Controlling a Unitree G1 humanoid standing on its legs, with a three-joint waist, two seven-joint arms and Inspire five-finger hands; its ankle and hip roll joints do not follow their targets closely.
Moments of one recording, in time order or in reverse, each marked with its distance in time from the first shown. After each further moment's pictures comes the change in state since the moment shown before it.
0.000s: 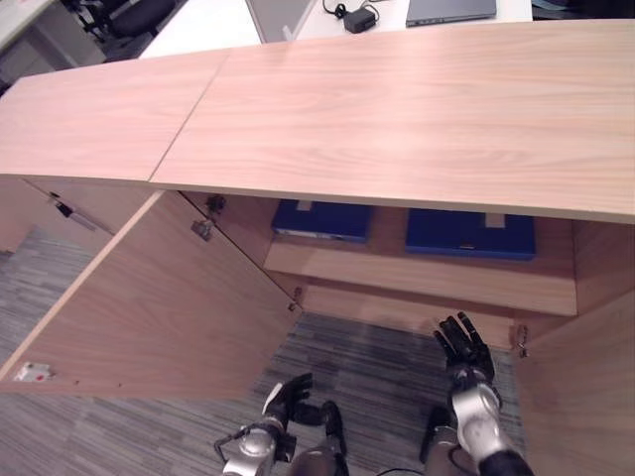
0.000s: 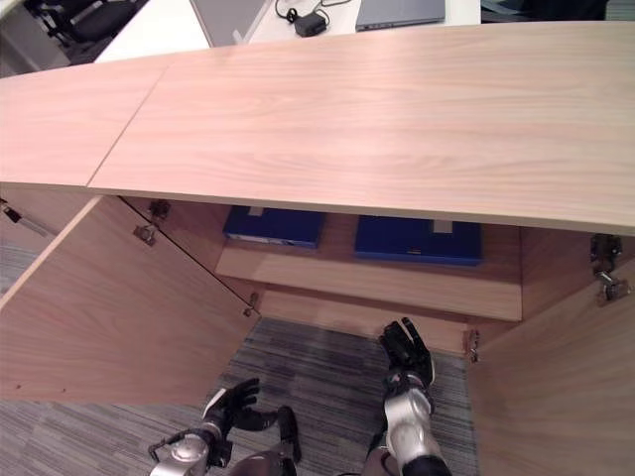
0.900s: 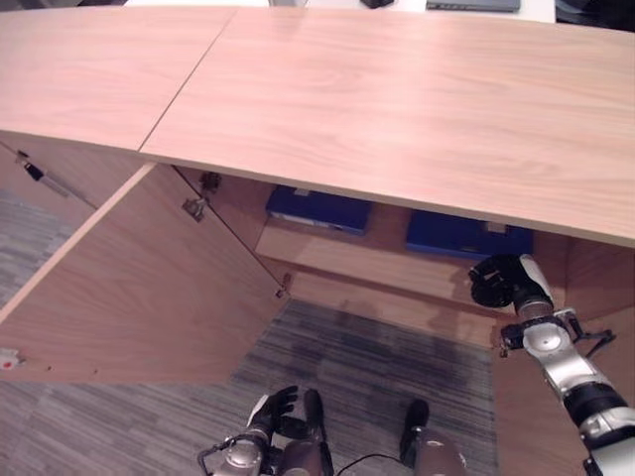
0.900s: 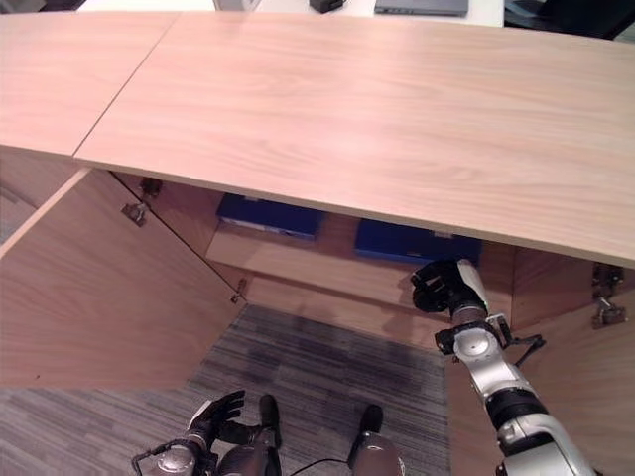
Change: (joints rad) left arm 0.036 0.034 -0.018 0.060 0.072 -0.028 -0.026; right arm -0.412 -0.460 0.185 0.294 -0.771 0.109 0.093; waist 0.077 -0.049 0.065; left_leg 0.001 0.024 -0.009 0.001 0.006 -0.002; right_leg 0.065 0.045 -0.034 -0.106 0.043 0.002
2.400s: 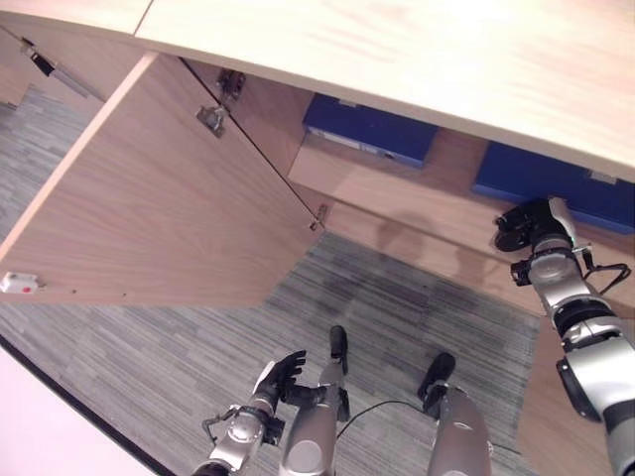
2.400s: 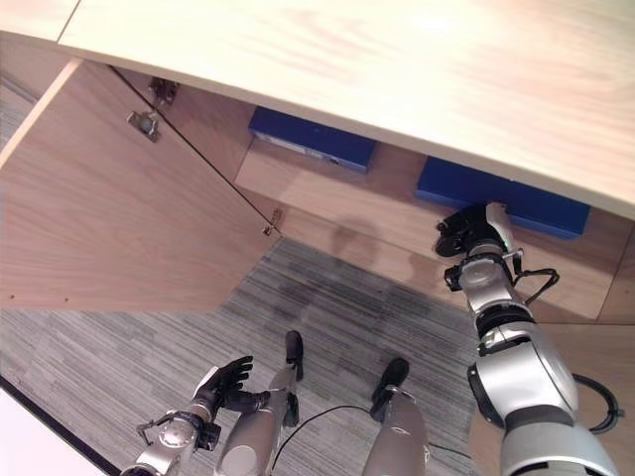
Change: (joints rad) left arm -0.052 0.055 -0.067 -0.120 -0.059 -0.042 0.002; right arm -0.504 0.057 0.083 0.474 0.018 0.074 -0.033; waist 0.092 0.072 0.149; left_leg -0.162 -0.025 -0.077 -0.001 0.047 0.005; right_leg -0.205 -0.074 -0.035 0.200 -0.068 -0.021
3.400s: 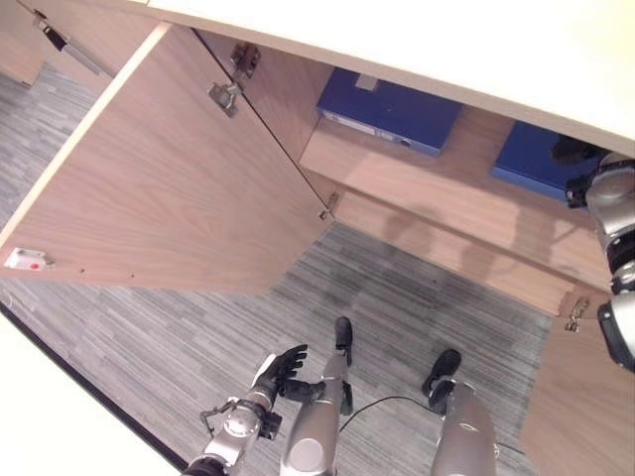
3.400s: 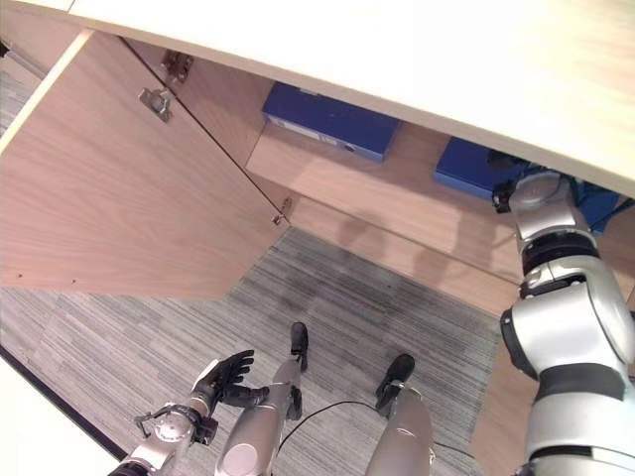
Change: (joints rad) left arm -0.015 0.041 -0.028 -0.045 -0.002 0.004 -0.023; right arm -0.297 -0.143 0.087 0.016 0.123 0.025 -0.023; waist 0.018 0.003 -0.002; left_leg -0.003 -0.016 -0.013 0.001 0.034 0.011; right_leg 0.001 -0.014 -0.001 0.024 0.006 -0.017
